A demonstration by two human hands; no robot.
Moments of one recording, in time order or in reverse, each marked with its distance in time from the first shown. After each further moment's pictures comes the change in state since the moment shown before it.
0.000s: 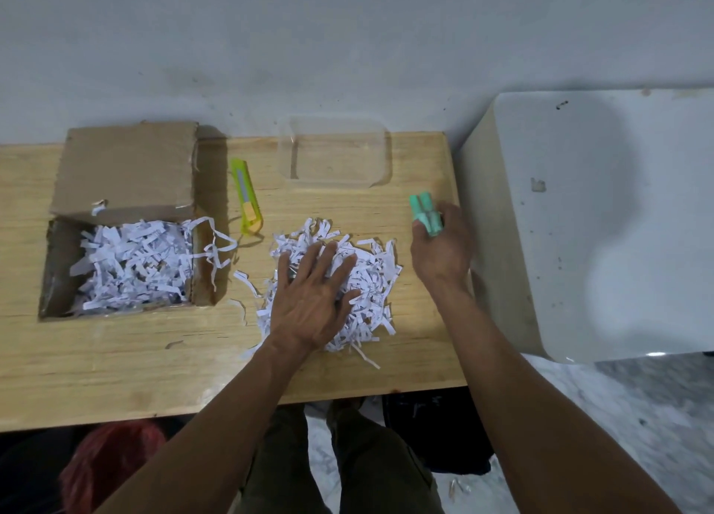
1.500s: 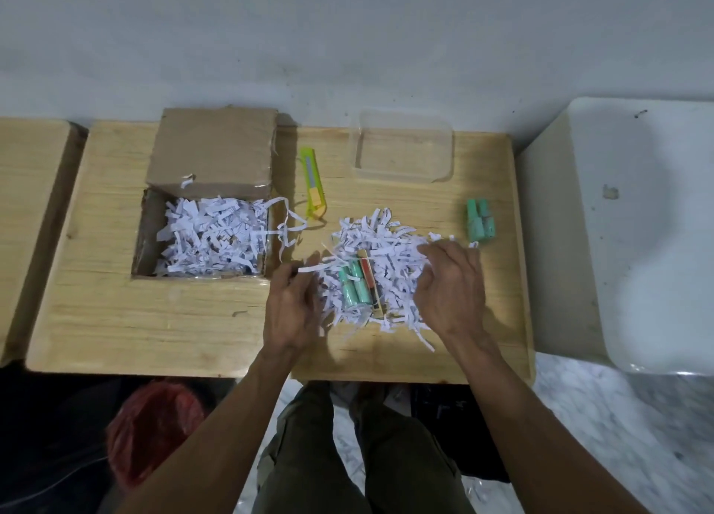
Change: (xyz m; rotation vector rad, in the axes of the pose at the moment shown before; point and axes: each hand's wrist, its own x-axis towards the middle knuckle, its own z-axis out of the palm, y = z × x) left_hand -0.073 -0.066 -0.012 -0.557 0.363 -0.364; right_hand -0.089 -0.020 0.020 -0.317 -0.135 -0.454
